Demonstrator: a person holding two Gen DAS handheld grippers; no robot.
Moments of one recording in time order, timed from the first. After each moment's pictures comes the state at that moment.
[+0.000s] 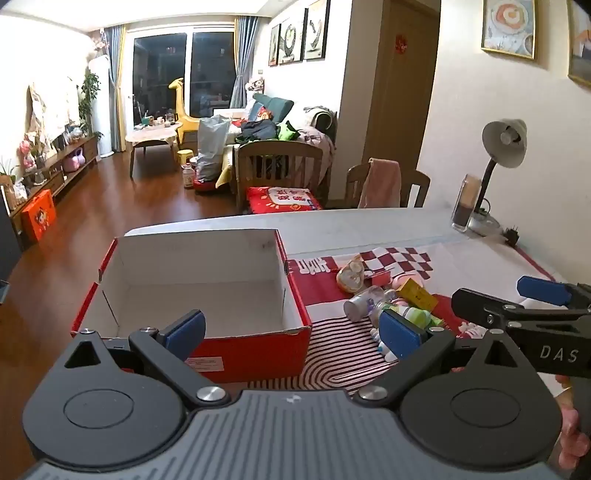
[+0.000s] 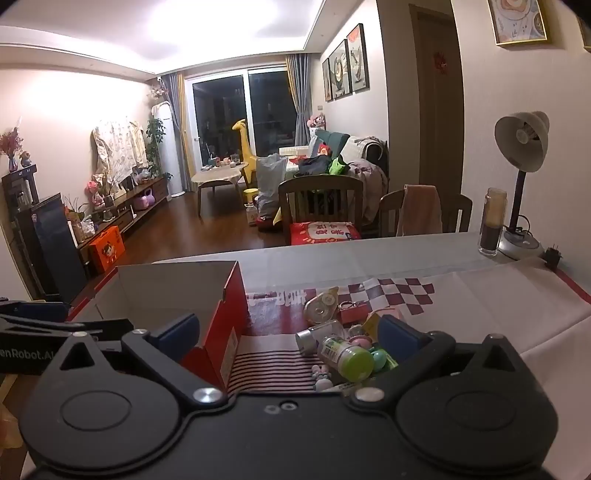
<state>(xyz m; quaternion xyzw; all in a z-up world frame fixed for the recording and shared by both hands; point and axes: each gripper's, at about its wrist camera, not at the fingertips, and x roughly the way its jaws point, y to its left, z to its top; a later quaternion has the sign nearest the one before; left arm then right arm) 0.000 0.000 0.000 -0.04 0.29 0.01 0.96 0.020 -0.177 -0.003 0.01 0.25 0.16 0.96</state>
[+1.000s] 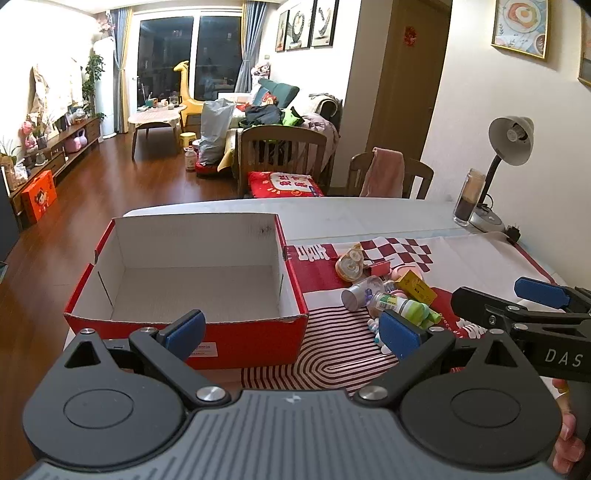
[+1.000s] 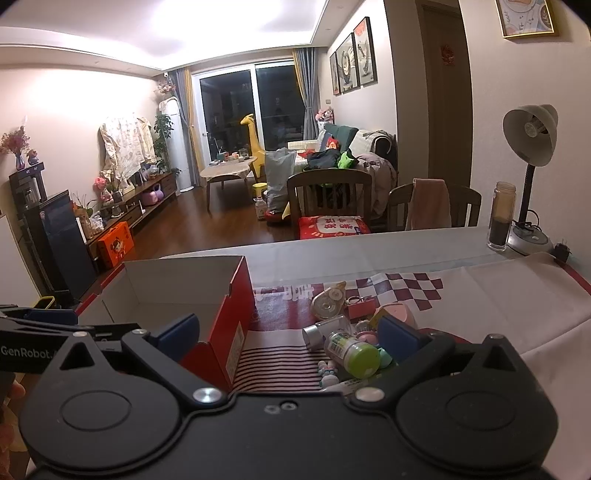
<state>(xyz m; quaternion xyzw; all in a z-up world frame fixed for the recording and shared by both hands) 0.006 0.003 -0.007 -0.06 0.32 0.01 0.95 0.022 -0.176 -0.007 0.01 0.25 0.17 0.95</state>
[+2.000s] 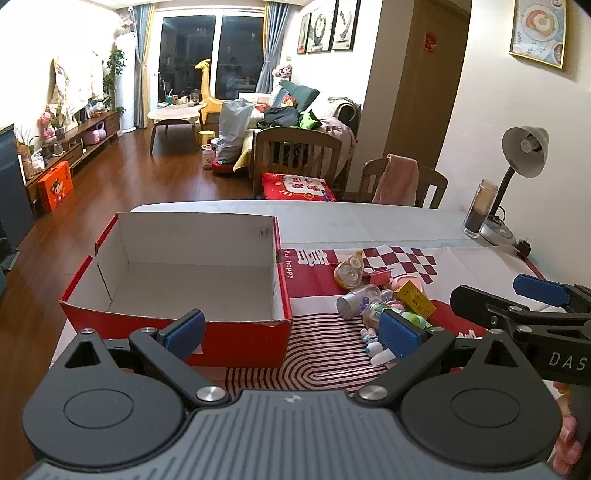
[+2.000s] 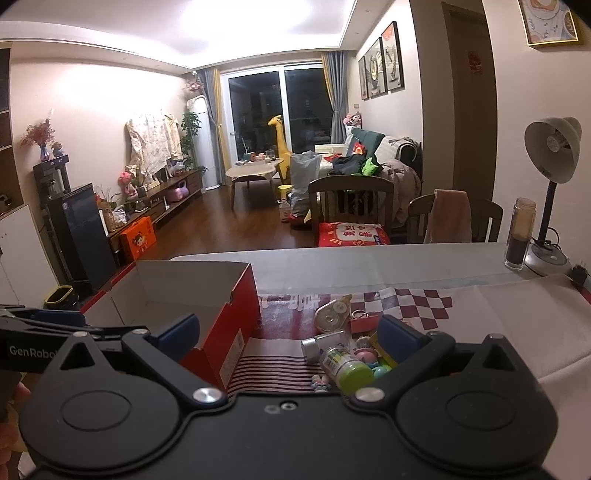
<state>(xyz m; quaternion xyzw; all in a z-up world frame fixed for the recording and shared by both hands) 0.012 -0.030 0.000 -0.08 0.32 0.05 0.94 0.041 -0.212 0.008 0.00 0.25 0.23 0.94</state>
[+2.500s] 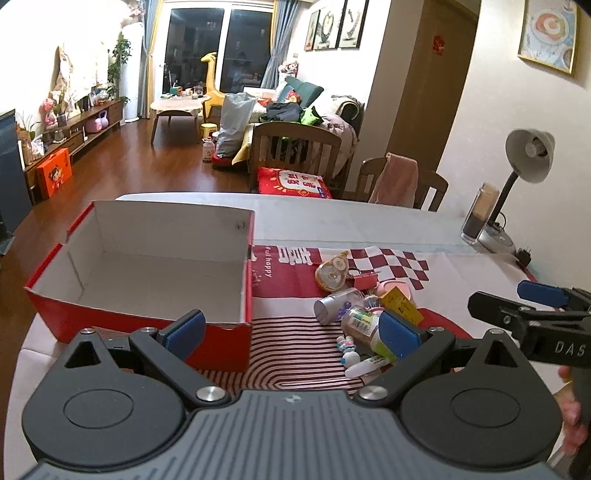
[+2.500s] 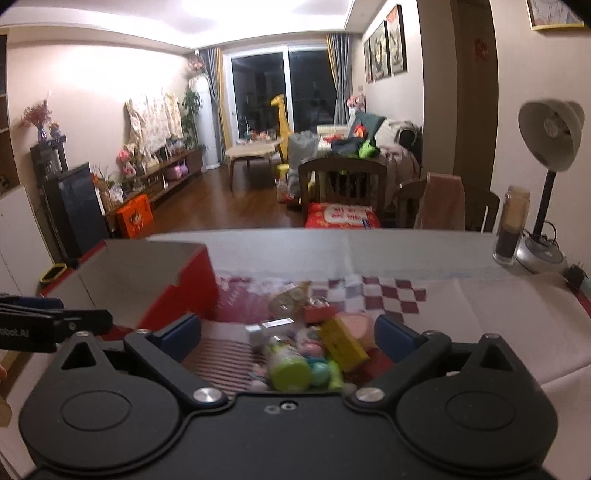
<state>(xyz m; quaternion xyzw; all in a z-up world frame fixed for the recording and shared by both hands) 0.046 -0.064 -0.019 -0.10 0.32 0.06 0.94 0.098 -0.275 -0.012 -0.03 0.29 0.23 0.93</state>
